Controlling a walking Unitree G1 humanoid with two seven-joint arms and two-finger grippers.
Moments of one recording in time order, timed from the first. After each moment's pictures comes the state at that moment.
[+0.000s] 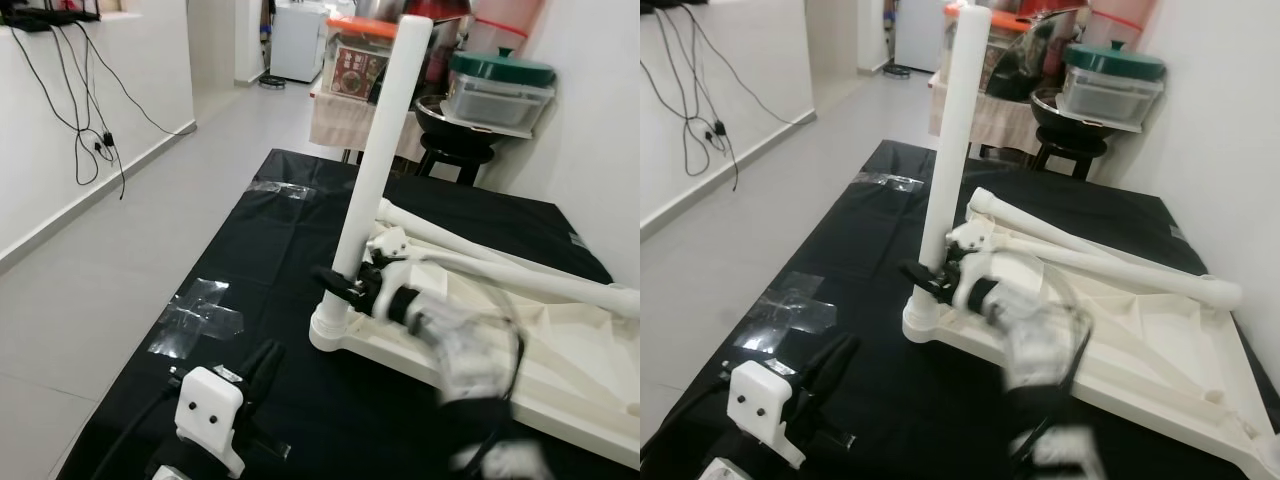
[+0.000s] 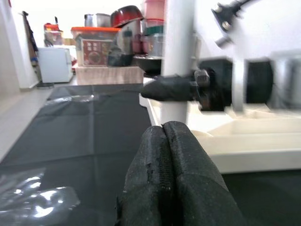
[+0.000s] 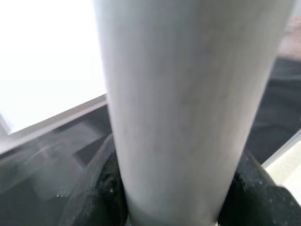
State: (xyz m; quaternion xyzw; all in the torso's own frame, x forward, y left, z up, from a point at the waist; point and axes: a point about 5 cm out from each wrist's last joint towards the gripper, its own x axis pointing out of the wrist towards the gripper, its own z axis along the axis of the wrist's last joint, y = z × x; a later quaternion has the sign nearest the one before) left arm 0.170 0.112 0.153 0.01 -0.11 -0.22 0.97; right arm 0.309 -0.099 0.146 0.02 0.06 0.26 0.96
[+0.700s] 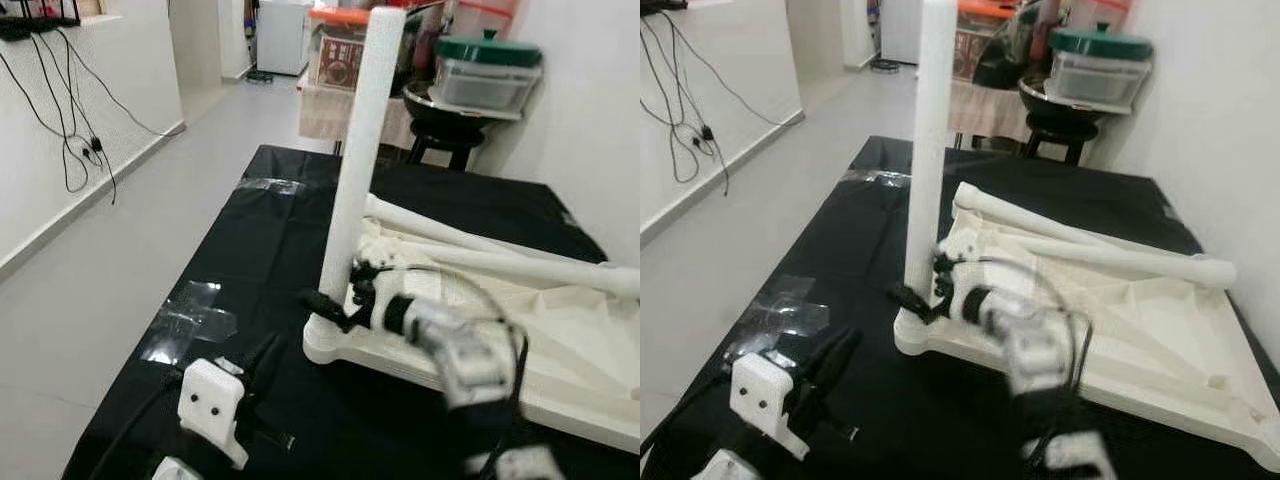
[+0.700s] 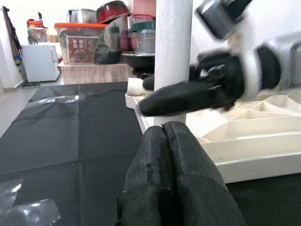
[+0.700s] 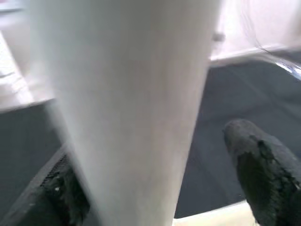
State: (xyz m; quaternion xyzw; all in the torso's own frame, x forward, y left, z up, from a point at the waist) left arm 0.175 0.111 0.155 0.01 -0.11 -0.23 0.97; right arm 0.335 -0.123 0.179 -0.07 0.05 0.49 0.87
